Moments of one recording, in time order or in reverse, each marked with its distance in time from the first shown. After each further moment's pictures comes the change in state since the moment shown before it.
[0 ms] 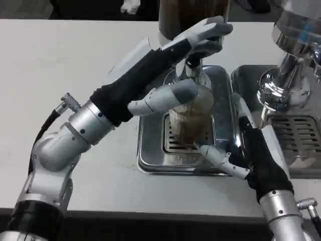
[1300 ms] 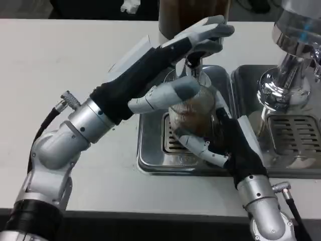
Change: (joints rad) left arm 0.001 0.005 -0.002 -0.022 0.002 0.024 0.000; right arm -0.176 0.076 0.001 0.258 0.048 -0.099 0.027
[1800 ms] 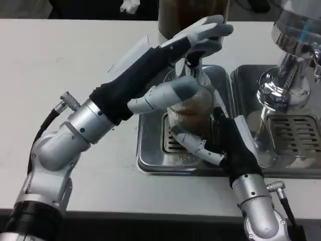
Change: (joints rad) left arm 0.009 0.000 0.000 -0.013 0.000 0.005 0.016; right arm -0.024 0.029 0.000 0.053 -0.009 -0.012 -0.030
